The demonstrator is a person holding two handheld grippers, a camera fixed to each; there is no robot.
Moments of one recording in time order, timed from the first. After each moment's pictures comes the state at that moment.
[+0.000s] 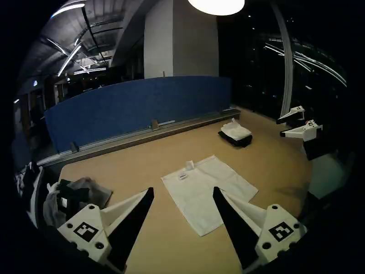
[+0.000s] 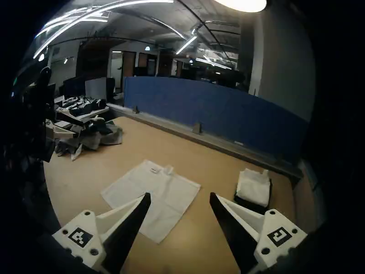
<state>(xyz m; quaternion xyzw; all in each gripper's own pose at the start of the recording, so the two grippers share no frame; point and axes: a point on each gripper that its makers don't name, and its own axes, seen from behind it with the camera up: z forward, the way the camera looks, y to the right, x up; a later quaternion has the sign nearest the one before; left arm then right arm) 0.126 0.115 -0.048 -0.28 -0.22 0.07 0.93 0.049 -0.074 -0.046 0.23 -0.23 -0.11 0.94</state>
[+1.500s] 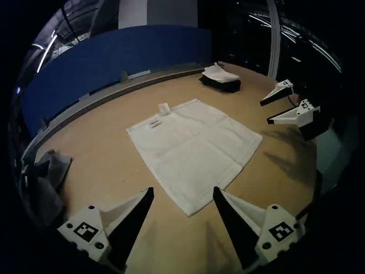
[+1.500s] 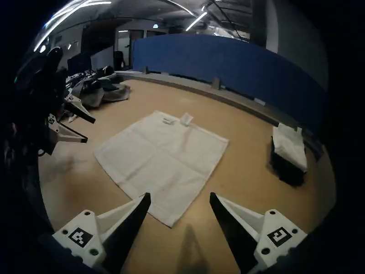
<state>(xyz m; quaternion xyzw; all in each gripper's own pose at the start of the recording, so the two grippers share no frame) -0.073 0.163 -0.058 -0.34 -0.32 0.13 0.87 -0.133 -0.104 -0.058 0.26 -0.32 -0.13 0.90</state>
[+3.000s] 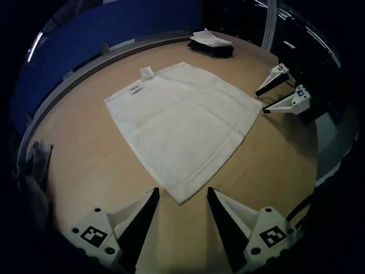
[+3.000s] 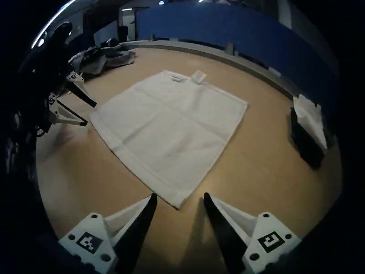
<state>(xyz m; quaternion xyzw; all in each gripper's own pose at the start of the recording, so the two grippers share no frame) -0.133 0.171 -0.079 -0.36 -0.42 0.17 0.81 -0.198 -0.096 -0.082 0.28 -0.42 -0.15 0.85</state>
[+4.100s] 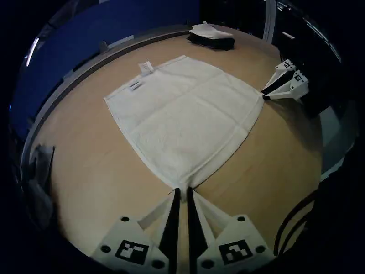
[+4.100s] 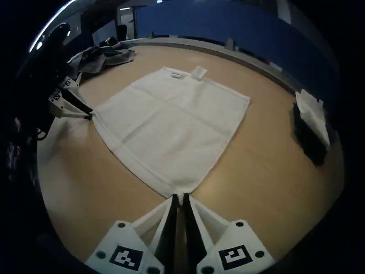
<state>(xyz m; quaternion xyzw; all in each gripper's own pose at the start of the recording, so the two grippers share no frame) -0.141 0.169 -0.078 -0.35 -0.43 0.20 0.81 -0.202 -0.098 -0.081 0.28 -0.44 -0.14 0.84</state>
